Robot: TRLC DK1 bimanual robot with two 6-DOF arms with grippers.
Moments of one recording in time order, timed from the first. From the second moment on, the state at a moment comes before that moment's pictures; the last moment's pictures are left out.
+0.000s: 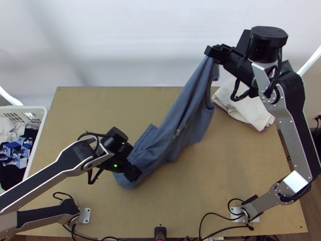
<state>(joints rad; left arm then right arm) -0.80 1.24 1.20 -1.02 0.28 -0.24 0.47 1.66 2.22 -0.80 0.13 0.51</state>
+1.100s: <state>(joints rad) -0.43 1.59 1.26 -0.58 0.42 -0.27 0.47 1.56 1.99 -0.83 0.14 0.52</state>
